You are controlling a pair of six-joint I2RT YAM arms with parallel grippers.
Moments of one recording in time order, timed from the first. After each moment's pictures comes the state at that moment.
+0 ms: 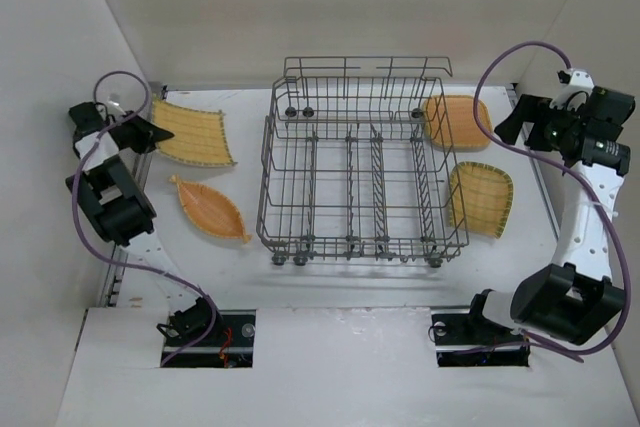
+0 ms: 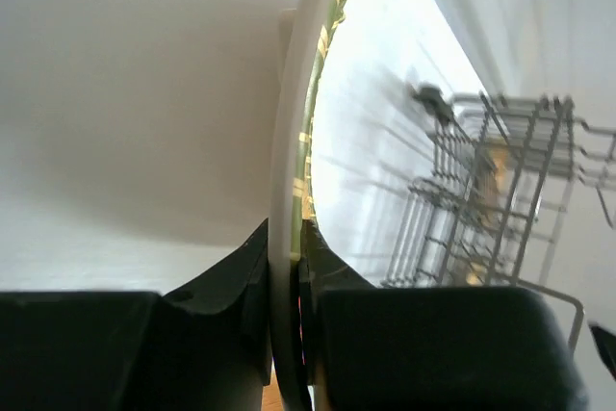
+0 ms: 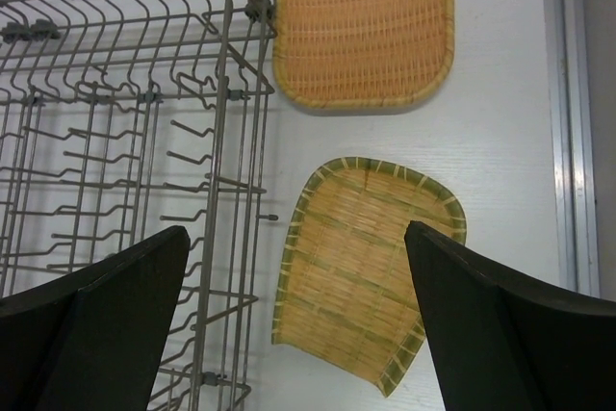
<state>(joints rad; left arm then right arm) 0.55 2.13 1.66 -0.44 0.88 -0.42 -0.44 1.29 1.40 -0.69 -0.53 -0.06</state>
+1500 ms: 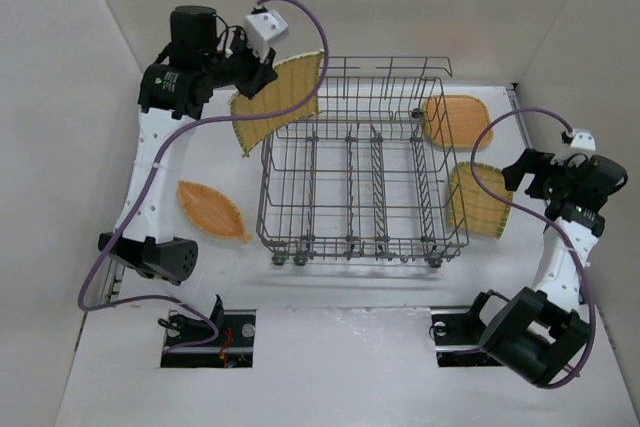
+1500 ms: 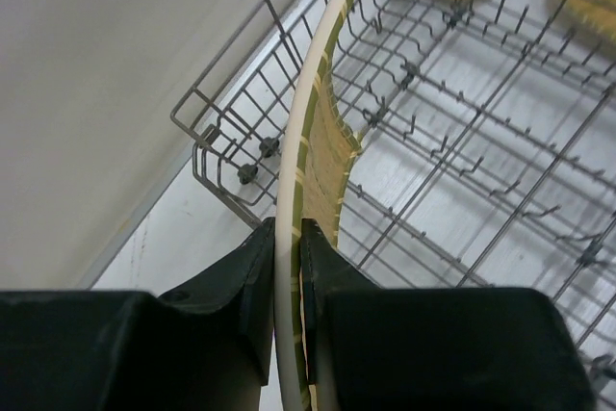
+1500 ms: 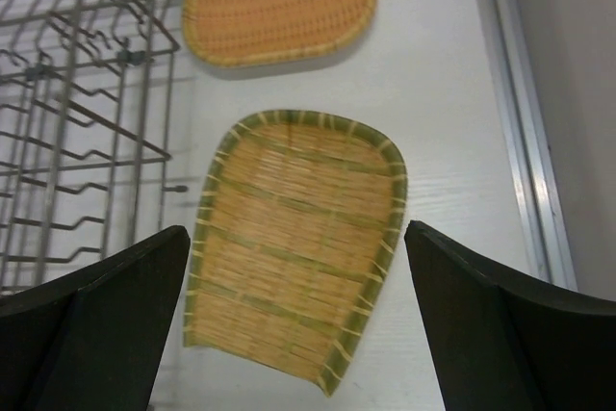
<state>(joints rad) -0.25 1.64 2.17 -0.96 0.51 0.48 -0.64 1.03 0.82 -0.28 -0.61 -0.11</state>
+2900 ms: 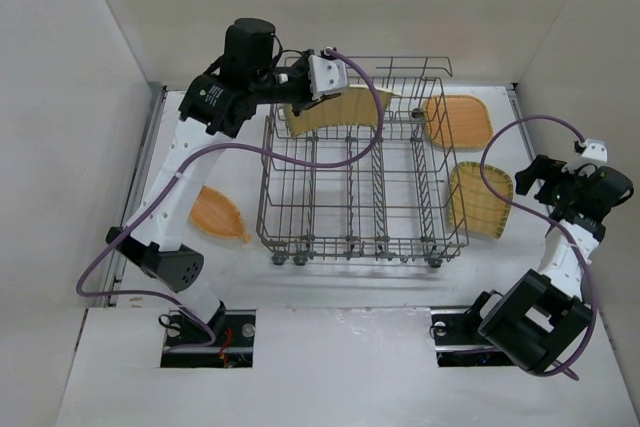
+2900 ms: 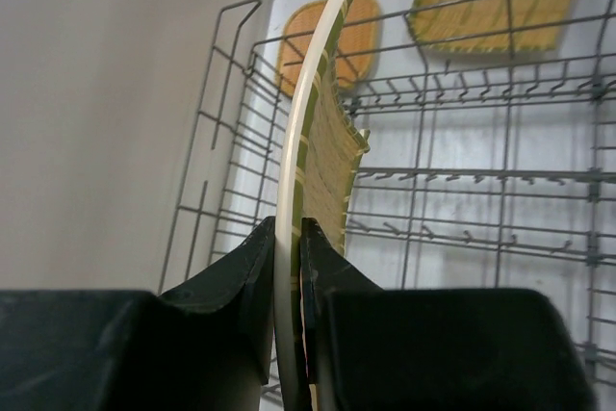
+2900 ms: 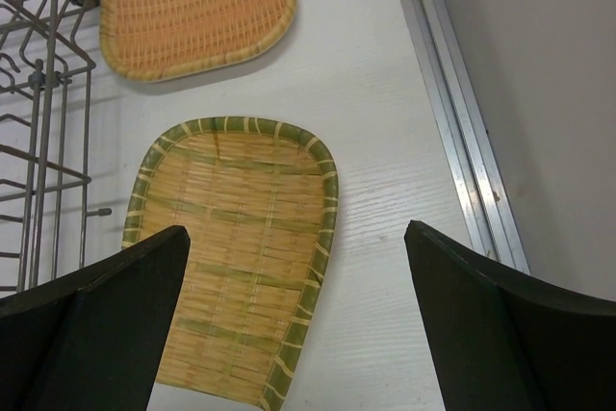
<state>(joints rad) -0.53 1.63 2.11 -0.86 0.64 0.82 -0.75 1.08 0.72 -0.10 -0.60 -0.11</state>
